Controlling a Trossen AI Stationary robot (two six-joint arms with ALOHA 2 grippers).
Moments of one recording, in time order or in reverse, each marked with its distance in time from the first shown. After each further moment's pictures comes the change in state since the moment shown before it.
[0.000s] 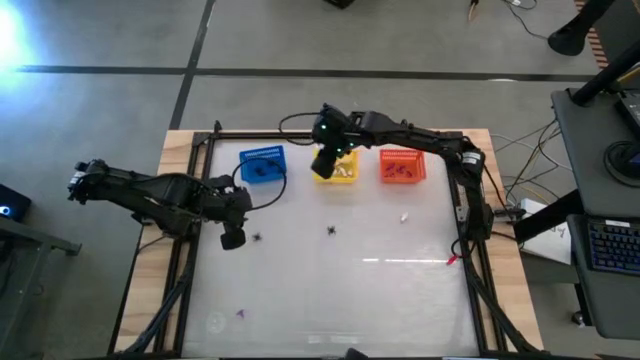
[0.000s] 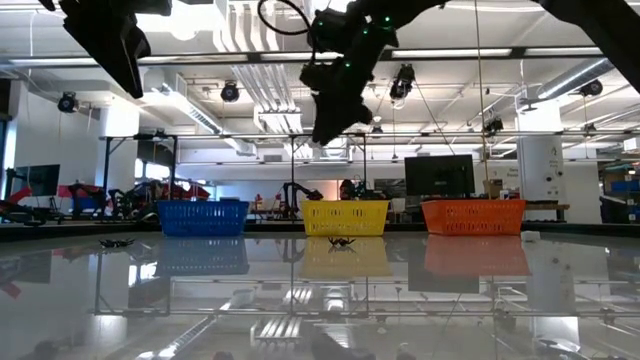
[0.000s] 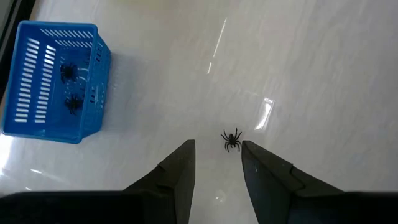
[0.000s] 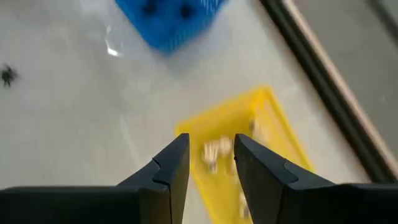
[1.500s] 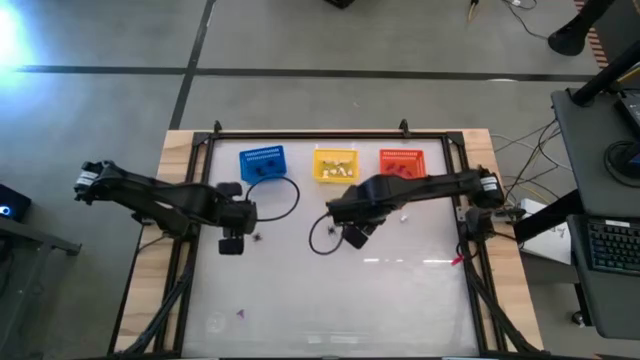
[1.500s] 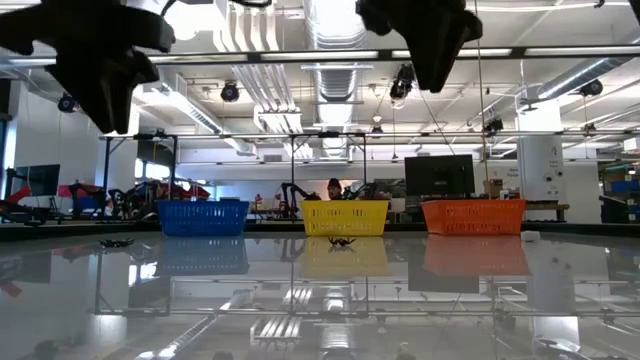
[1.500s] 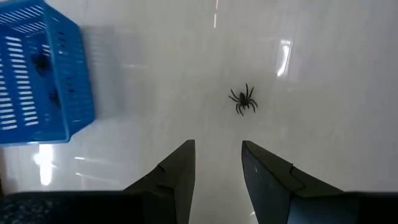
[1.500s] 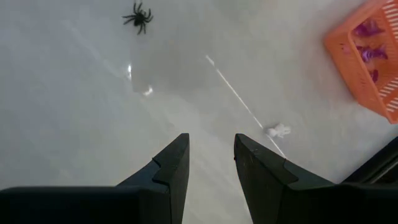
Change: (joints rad) left arm 0.000 0.102 -0.076 -0.015 0.040 0.185; right arm 0.498 -0.122 -0.015 -0.687 0.156 0.752
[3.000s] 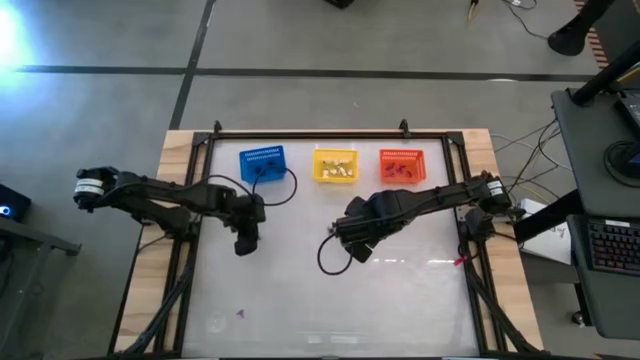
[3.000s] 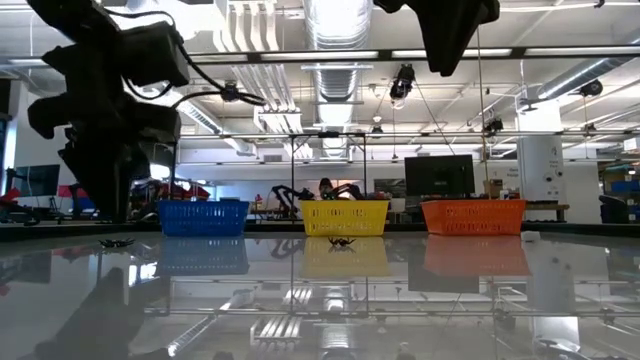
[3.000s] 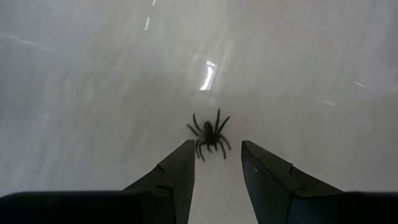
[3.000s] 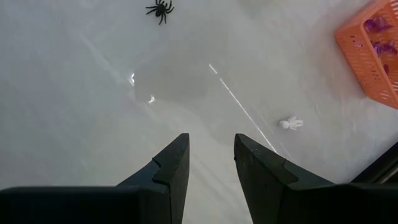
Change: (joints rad) left arm 0.253 0.007 -0.415 0.569 0.367 -0.028; right arm 0.109 -0.019 0.000 0.004 0.030 0.088
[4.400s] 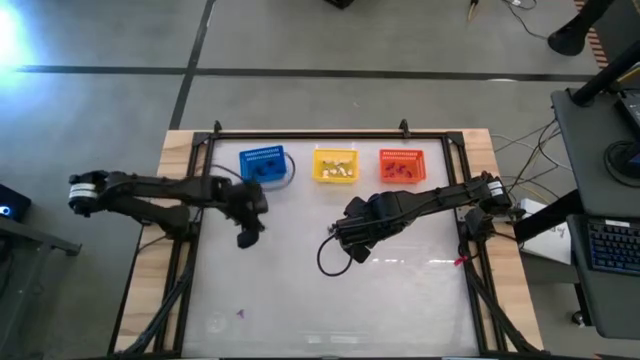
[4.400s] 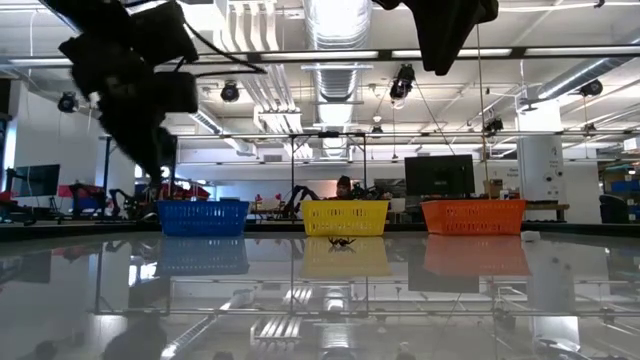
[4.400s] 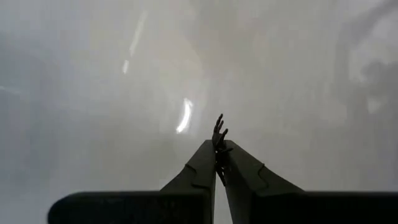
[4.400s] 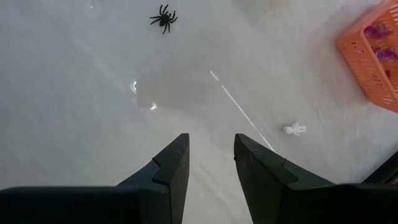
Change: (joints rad) left arm 0.110 -0.071 0.053 0.044 0.112 0.084; right arm 0.010 0.000 0.000 0.022 0.023 0.017
